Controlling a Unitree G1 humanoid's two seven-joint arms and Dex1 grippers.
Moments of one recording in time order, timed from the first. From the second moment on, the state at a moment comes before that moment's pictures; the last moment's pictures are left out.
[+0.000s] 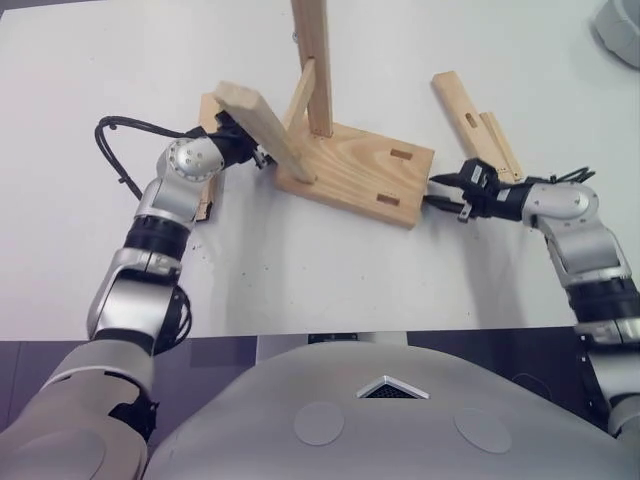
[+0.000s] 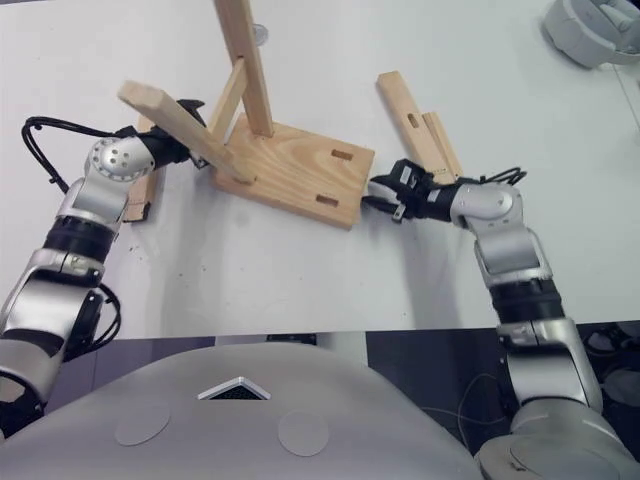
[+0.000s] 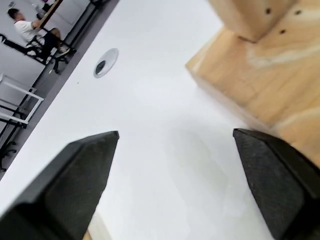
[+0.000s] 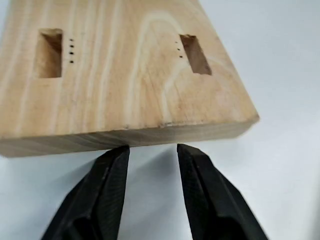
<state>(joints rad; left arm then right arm) -0.51 0.39 -0.22 0.72 0.20 -0.18 -0.53 0.00 -0.69 0.17 -0.04 0.16 0.26 0.96</state>
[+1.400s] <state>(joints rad) -0.16 0.57 -0.13 0.10 0.16 -0.03 -0.62 -0.14 -0.45 -0.04 0.04 0.04 0.16 0.50</state>
